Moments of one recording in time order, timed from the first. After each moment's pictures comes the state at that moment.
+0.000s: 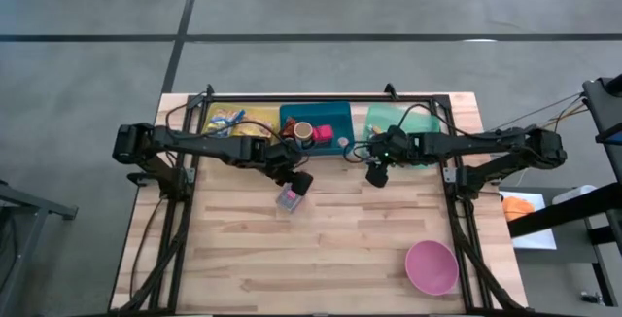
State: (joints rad) left arm 0.06 1.60 1.09 -0.47 0.12 -0.94; right arm -0.16 1.27 0.73 -0.48 0.26 0.25
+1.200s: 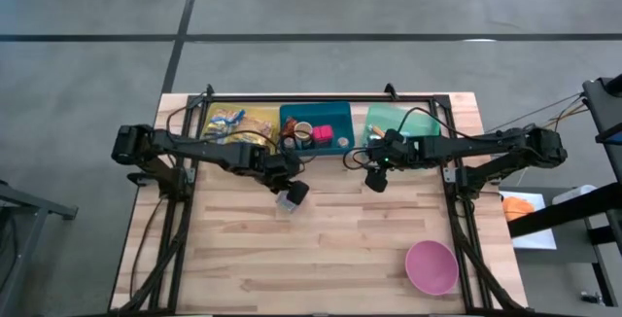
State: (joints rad) left arm -0.01 1.60 1.07 -0.55 0.10 -1.01; right arm -0.10 1.27 0.75 -0.48 0.26 0.28
